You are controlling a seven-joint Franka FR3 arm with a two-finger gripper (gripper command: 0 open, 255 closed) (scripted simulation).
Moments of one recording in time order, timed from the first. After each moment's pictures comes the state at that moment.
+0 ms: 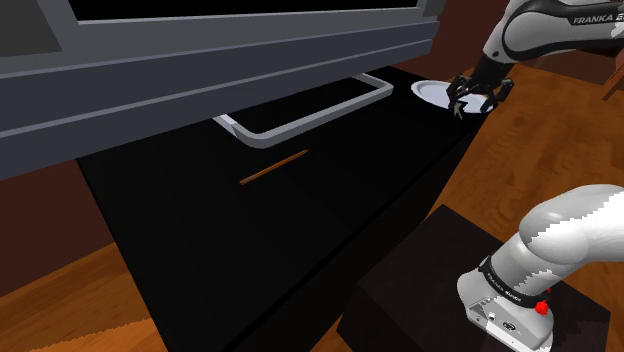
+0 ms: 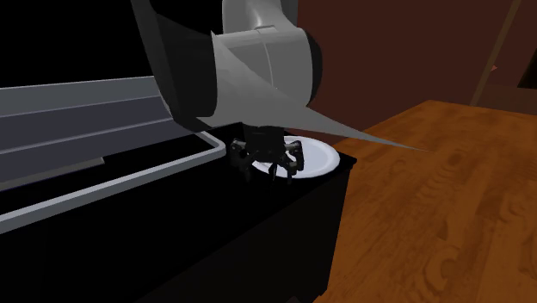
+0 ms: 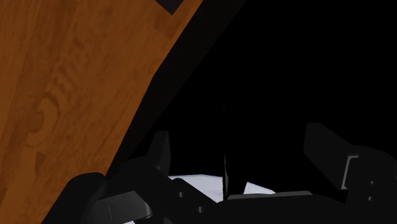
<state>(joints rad) -0.29 -0.70 -0.20 -2.52 -0.26 2.01 0.46</state>
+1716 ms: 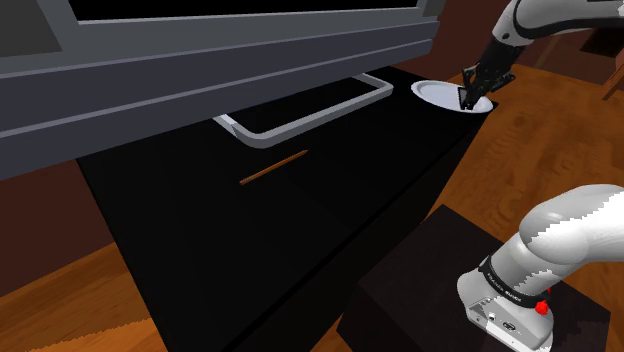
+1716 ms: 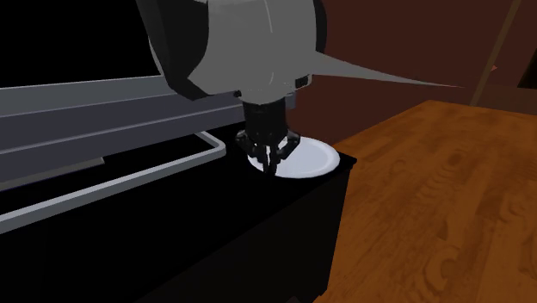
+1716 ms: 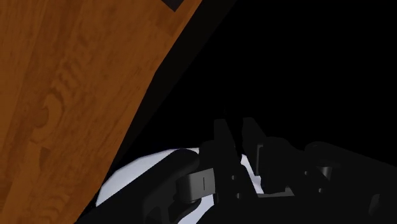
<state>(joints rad) -0.29 -0.70 -0.19 -2.43 -0.25 1.92 0.45</state>
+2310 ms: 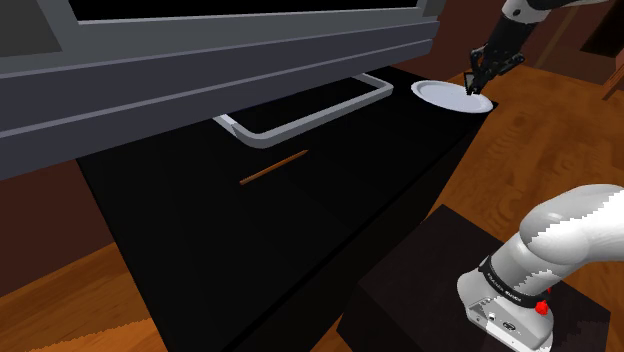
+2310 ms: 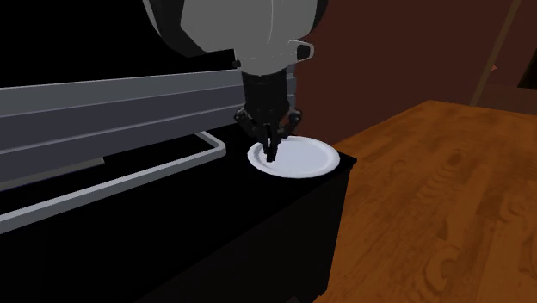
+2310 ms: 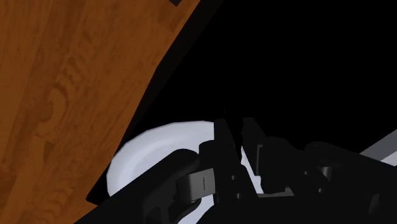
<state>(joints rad) -0.28 -0.67 -0.18 -2.30 -0.24 1.82 0.43</state>
